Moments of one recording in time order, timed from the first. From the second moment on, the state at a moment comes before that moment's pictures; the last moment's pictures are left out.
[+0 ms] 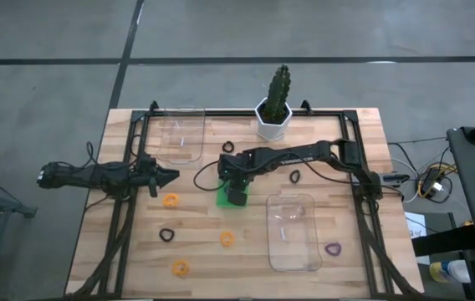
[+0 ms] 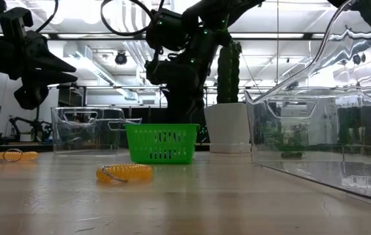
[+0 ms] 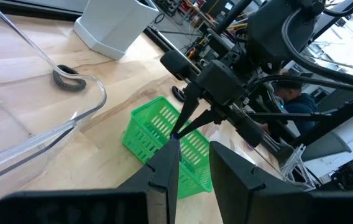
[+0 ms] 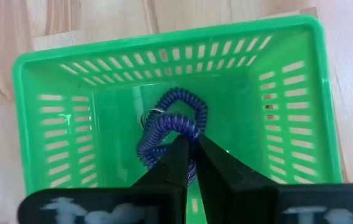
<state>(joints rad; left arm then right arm) -0.13 0.05 0.11 -0.29 -0.34 -0.76 -0.05 2.16 1.70 -0.71 -0.05 0.15</state>
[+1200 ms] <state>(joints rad) -0.13 0.05 0.11 -0.29 -0.34 -0.76 0.01 1.64 1.68 -1.37 0.13 0.48</state>
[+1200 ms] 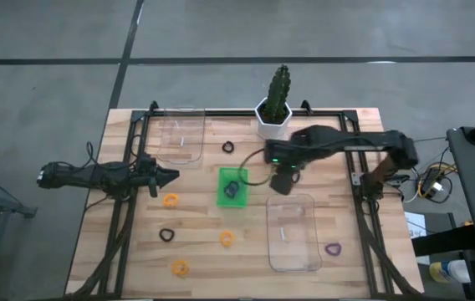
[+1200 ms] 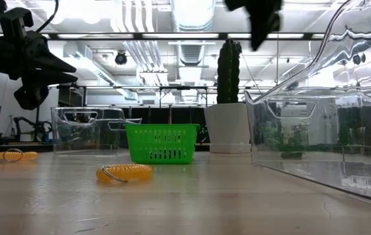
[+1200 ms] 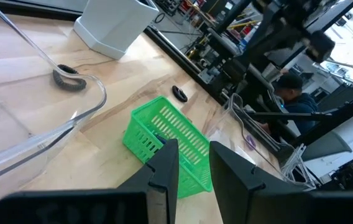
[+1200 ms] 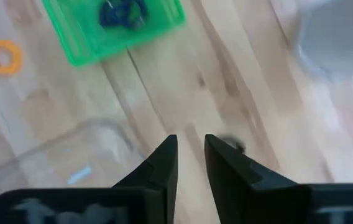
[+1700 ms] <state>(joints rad) -0.13 0.06 0.11 -0.29 -0.34 -0.76 0.36 1.16 1.20 -1.42 0.06 1.14</state>
